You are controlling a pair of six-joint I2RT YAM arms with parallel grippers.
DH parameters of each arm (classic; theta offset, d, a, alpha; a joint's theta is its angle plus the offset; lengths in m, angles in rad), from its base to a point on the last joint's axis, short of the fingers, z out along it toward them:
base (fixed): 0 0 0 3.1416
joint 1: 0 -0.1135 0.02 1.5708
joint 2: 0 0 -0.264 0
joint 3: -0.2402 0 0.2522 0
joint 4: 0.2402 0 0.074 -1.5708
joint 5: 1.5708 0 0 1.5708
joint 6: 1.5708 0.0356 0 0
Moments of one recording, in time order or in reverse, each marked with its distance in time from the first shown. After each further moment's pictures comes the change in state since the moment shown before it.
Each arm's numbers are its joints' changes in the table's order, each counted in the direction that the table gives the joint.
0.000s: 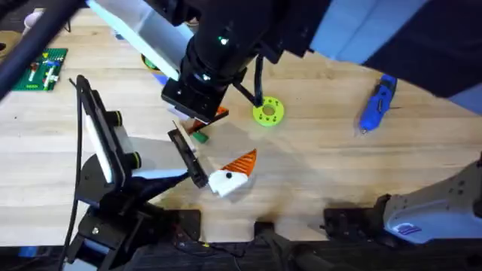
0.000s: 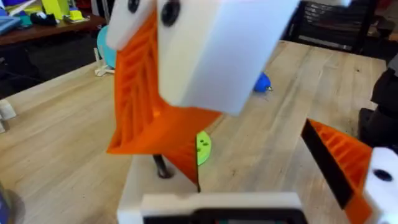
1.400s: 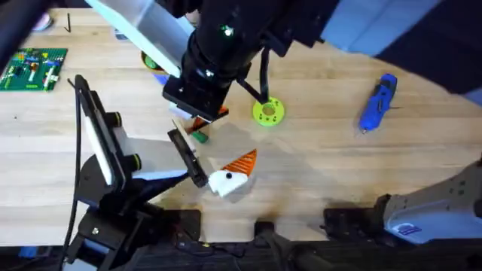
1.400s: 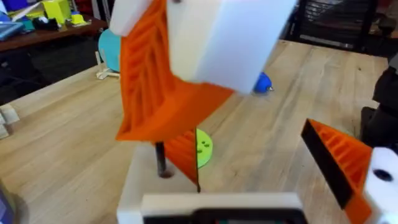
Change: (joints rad) left arm 0.000 -0.001 0.000 -0.004 0.000 0.016; right arm 0.000 -0.003 -0.040 0.050 0.000 -0.022
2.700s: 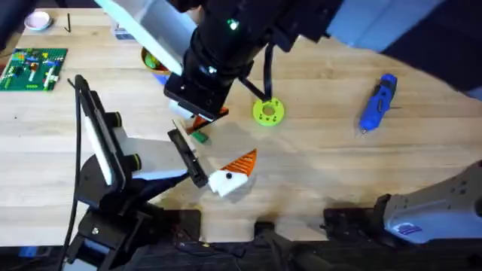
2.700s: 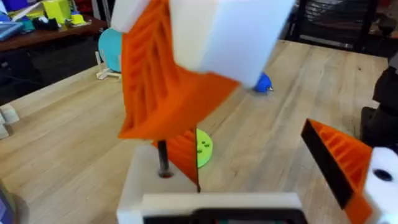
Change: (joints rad) left arm 0.000 0.000 0.000 0.000 0.000 0.000; right arm 0.013 -0.006 0.000 0.002 -0.029 -0.004
